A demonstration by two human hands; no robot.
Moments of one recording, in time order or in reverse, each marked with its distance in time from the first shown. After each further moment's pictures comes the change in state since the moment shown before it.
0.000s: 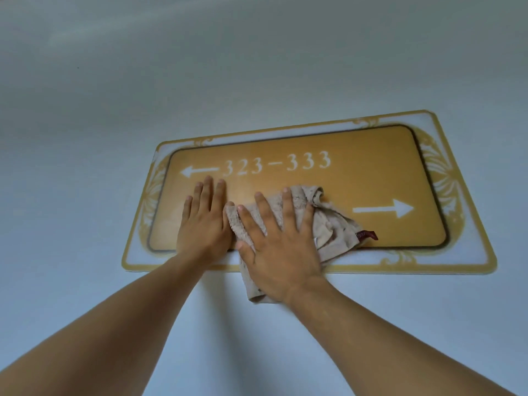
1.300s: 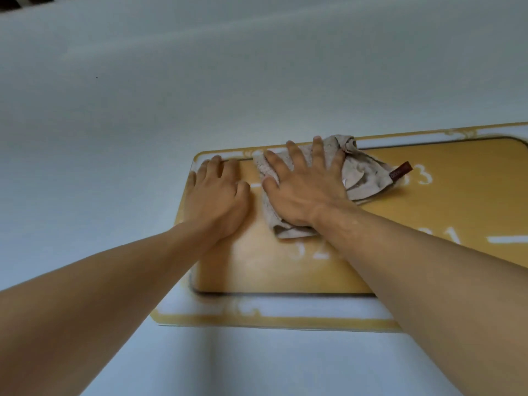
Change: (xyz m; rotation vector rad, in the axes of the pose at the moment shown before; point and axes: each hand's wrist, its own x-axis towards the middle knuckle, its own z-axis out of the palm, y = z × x) left_hand 0.109 -0.101 -0.018 -0.051 0.180 0.055; right_hand 0.192 -0.033 0.012 -0.036 0.046 0.178
